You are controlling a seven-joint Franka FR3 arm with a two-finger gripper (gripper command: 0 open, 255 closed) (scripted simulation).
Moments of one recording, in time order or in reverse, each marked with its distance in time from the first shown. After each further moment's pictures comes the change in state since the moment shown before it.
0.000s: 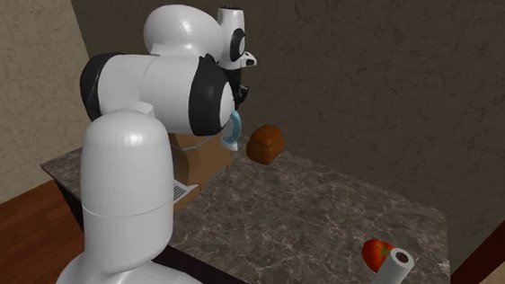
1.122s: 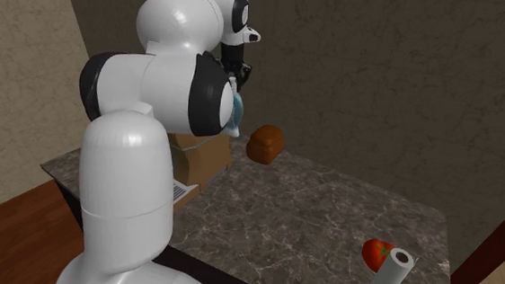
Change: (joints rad) arm -0.008 -0.009 -0.003 0.194 0.004 -0.204 -0.010
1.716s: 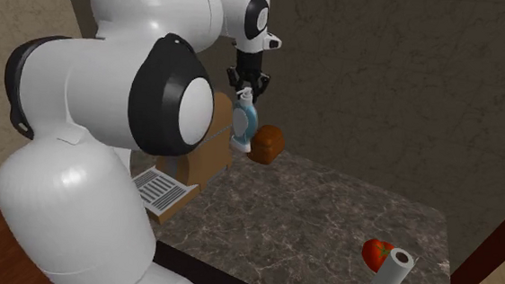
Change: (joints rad) arm -0.099 -0.305 -0.063 -0.386 0.061 0.075 -0.163
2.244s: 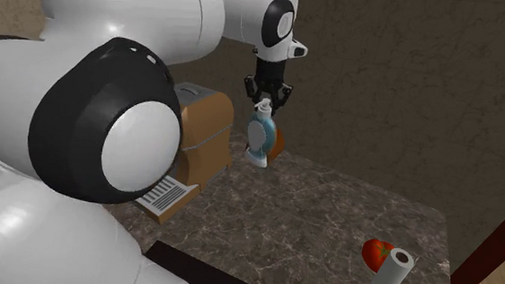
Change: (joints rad) arm -0.069 -0.189 -0.093 -0.202 0.015 0.001 -0.164
